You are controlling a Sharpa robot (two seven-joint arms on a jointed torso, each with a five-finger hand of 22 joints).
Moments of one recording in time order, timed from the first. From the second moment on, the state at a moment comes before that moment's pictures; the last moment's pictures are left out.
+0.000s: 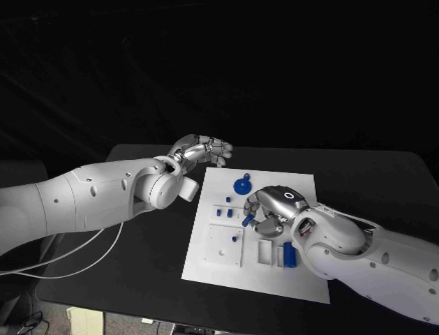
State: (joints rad) left arm 1.24 -0.78 -0.11 1.34 -0.13 -0.27 0.35; left_hand 1.02 -0.08 0.46 -0.28 0.05 0.90 0.16 0.21 0.61 1.21 0.11 0.10 0.22 0.99 0.04 0.76 0.42 0.05 0.77 -0.06 0.69 1.18; right arm 1.10 -0.59 -0.11 1.52 -1.69 -0.39 -0.22; right_hand 1.11 -0.17 0.88 -0.25 0.06 1.05 0.10 0.38 0.48 1.29 0.03 0.16 0.34 1.32 -0.07 1.05 0.94 0.16 1.29 -0.06 0.90 1.31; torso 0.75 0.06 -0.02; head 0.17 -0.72
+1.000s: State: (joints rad) left arm 1.24 -0.77 -0.11 1.34 -0.13 -0.27 0.35; left_hand 1.02 -0.08 0.46 -0.28 0.05 0.90 0.16 0.21 0.61 1.21 0.11 0.10 0.22 0.99 0.04 0.76 0.43 0.05 0.77 -0.06 0.69 1.18; right arm 1.00 -0.46 -0.15 1.44 -1.72 -0.39 -0.19; right_hand 1.11 -0.17 0.88 -0.26 0.06 1.05 0.10 0.38 0.48 1.29 0.03 0.15 0.35 1.32 -0.07 1.05 0.94 0.16 1.30 -0.06 0.90 1.31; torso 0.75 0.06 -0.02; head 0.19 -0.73
